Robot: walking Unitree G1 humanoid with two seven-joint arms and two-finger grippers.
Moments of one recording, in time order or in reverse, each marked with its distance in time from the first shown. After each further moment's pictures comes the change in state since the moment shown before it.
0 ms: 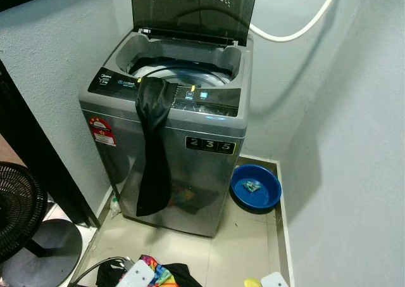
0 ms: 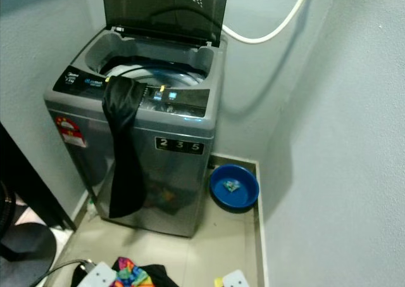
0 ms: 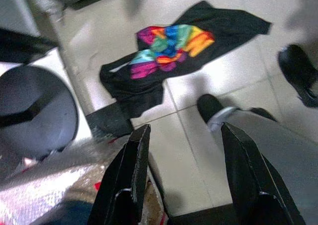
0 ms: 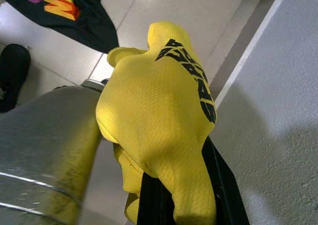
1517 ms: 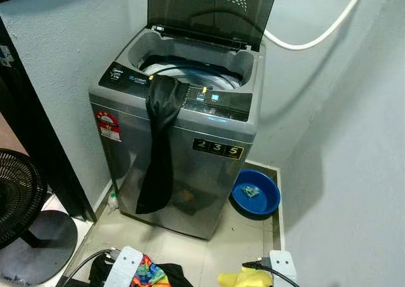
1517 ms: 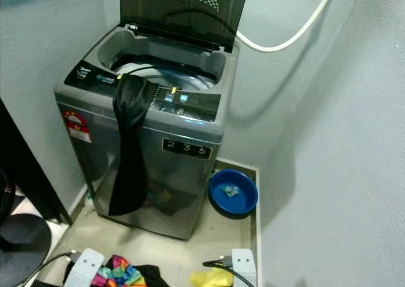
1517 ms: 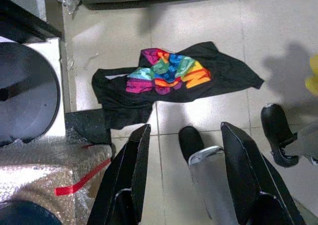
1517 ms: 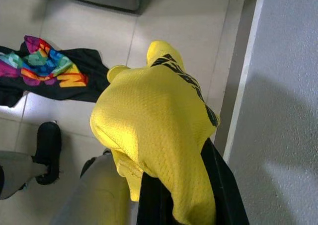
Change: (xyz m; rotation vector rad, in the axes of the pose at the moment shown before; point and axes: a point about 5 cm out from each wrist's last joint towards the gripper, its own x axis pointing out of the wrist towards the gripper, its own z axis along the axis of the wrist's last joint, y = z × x) left arm 0.001 0.000 0.011 -0.194 -0.076 0.051; right arm 0.009 -0.007 0.035 0.408 -0.066 -0.067
